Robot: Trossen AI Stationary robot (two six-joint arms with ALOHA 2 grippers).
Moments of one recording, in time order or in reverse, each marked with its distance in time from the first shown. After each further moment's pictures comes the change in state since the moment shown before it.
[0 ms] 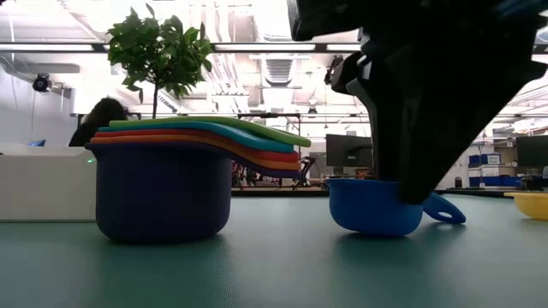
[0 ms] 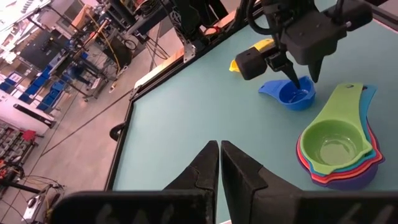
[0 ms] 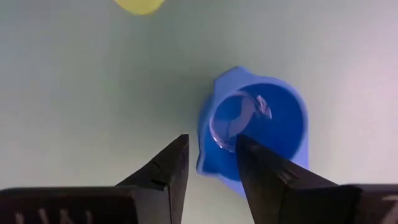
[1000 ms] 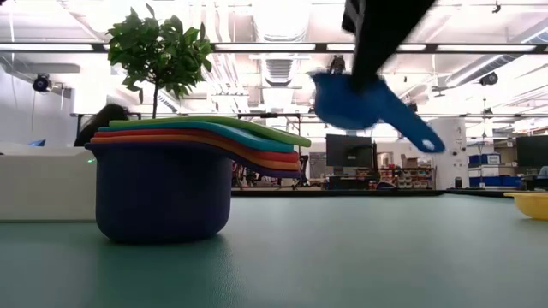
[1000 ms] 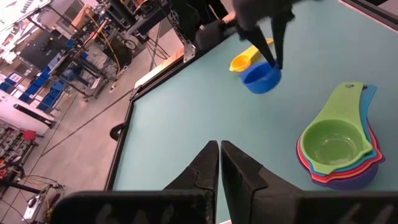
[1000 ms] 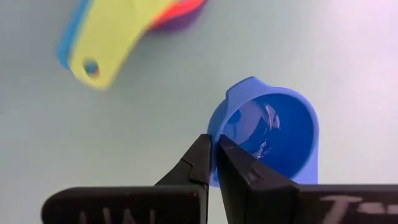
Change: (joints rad) left arm 0.000 0.000 0.000 0.000 0.000 0.000; right arm -0.029 -0.168 -0.013 -0.030 0.121 0.155
